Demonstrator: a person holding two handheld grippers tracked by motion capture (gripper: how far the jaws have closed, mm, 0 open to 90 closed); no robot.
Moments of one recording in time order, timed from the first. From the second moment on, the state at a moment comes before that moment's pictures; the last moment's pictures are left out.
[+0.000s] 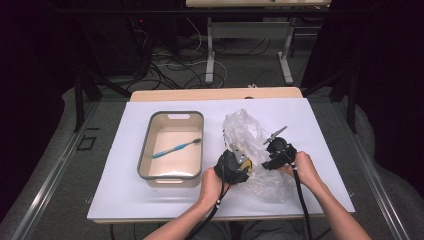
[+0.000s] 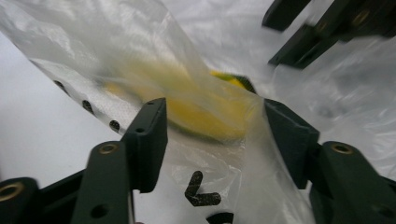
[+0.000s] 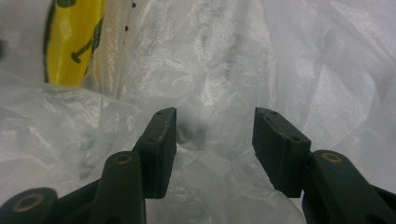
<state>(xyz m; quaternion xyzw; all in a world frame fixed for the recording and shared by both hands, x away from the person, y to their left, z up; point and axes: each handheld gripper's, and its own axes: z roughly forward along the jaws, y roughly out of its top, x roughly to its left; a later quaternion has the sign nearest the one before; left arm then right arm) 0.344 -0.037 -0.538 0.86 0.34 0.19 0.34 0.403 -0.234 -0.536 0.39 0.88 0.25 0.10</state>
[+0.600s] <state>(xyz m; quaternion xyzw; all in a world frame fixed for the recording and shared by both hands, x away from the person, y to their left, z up) 0.346 -0.038 -0.558 0.88 0.31 0.15 0.34 0.407 -0.213 -0.533 0.37 0.90 0.21 0.11</state>
